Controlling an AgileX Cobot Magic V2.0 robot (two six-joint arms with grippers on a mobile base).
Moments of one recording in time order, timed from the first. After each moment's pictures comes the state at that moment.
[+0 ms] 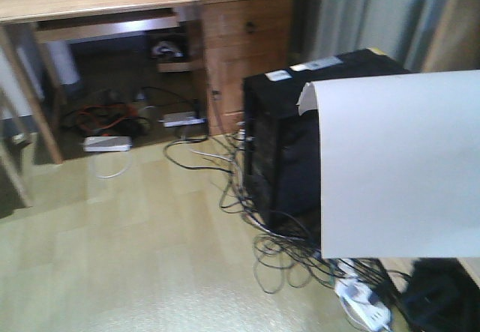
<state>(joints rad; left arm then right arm) -0.59 0.12 -0.84 -0.13 0.89 0.05 0.24 0.37 -0.23 -0.20 -0.98 1.39</state>
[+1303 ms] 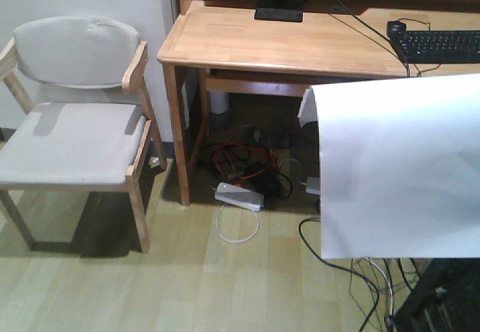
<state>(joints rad) -0.59 0.12 -0.84 -0.14 0.89 0.05 0.24 0.37 -0.23 -0.20 -0.98 1.39</state>
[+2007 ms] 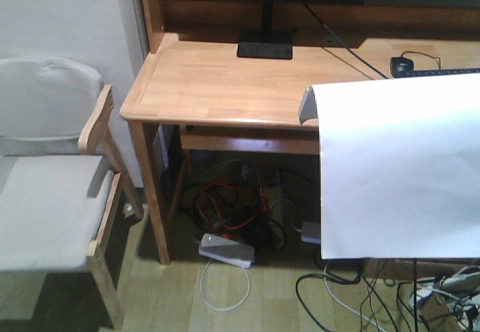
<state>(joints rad) -0.59 0.12 -0.84 -0.14 0.89 0.05 0.24 0.37 -0.23 -0.20 -0.98 1.39</state>
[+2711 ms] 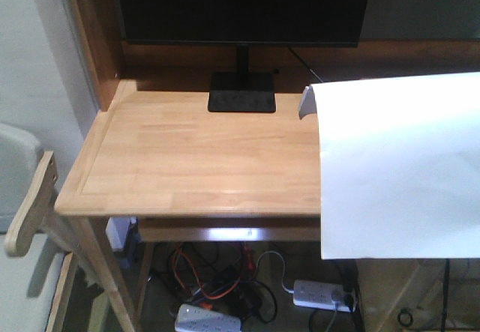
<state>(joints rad) -0.59 0.12 -0.84 -0.14 0.89 0.05 0.24 0.37 -0.23 -0.20 -0.98 1.39</state>
